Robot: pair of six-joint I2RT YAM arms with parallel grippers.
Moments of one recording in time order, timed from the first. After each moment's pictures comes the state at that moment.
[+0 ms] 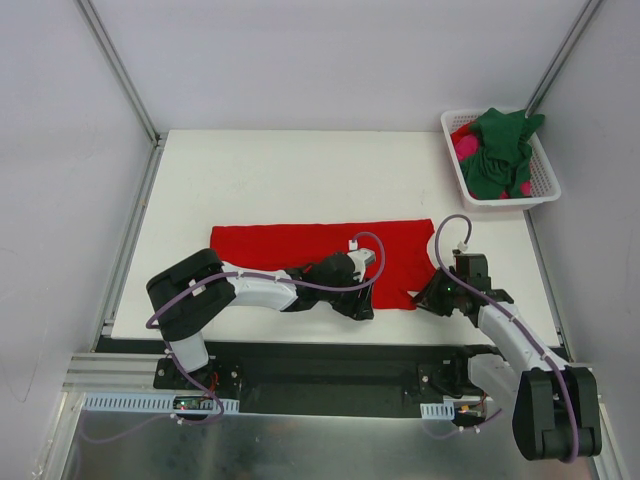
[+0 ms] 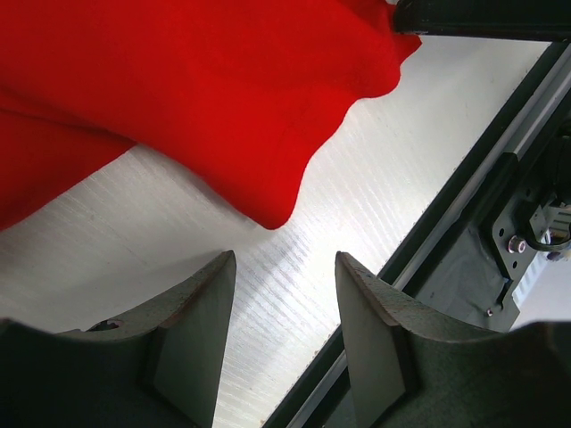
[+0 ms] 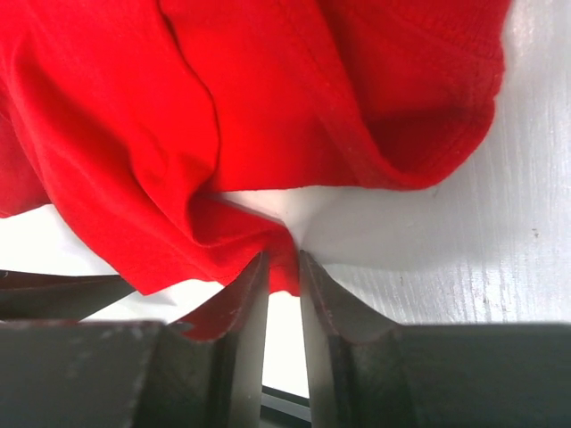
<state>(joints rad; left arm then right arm) -1.07 1.74 0.83 0.18 0.22 -0.61 0.10 0.95 0.32 -0.39 -0.30 0.62</state>
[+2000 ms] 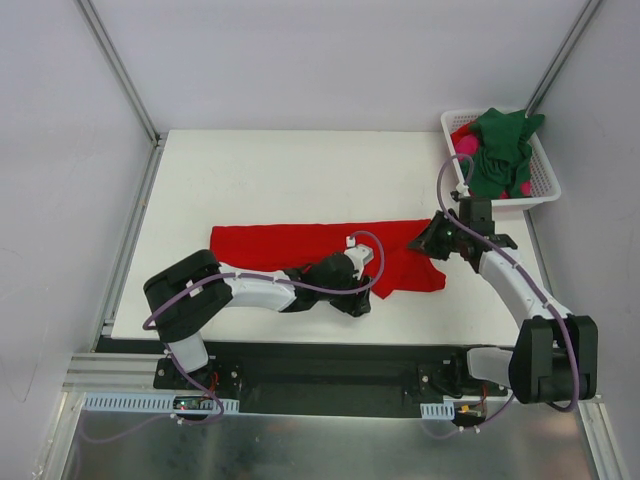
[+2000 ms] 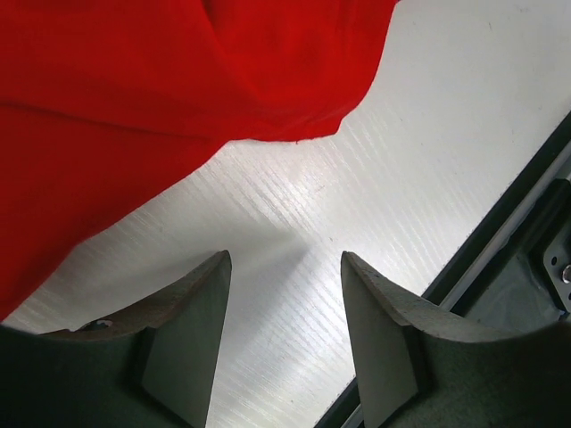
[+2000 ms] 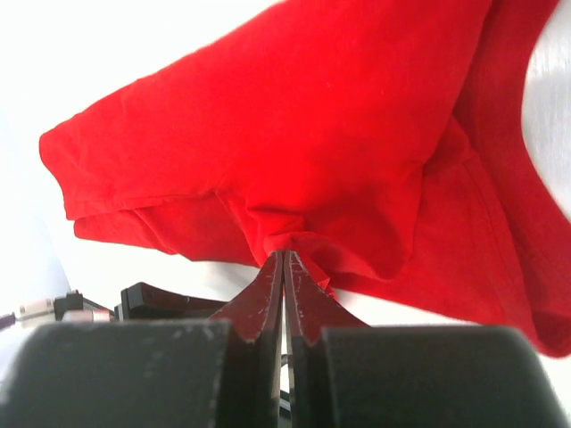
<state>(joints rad) -1.07 1.73 0.82 0.19 0.10 -0.54 0.10 1.23 0.77 -0.38 -0.40 0.60</state>
